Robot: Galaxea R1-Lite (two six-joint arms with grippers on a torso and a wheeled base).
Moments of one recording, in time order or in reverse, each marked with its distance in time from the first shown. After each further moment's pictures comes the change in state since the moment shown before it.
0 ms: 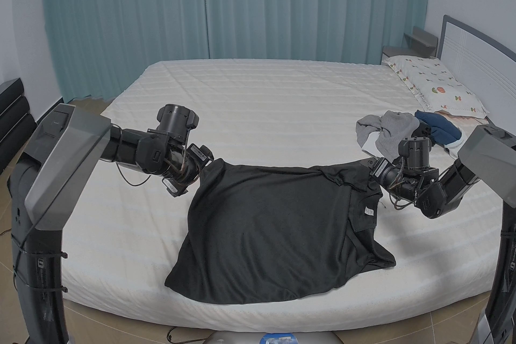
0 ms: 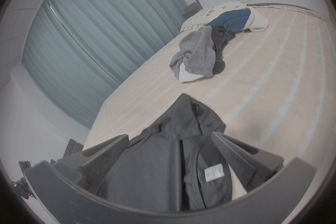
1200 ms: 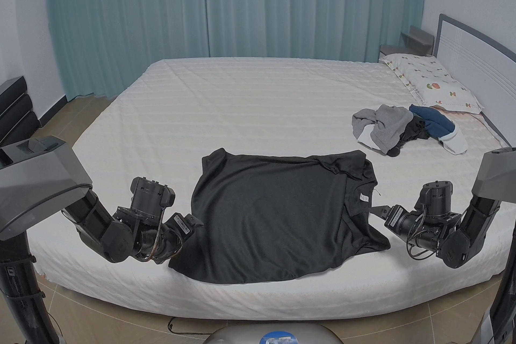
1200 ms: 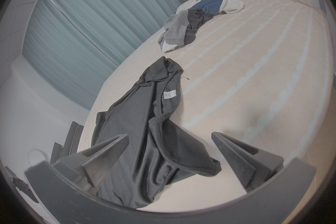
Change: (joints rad) left arm -0.041 -0.214 0.882 -0.611 -0.048 0.041; right arm 0.010 -0.113 0.558 -0.327 0.087 -0.009
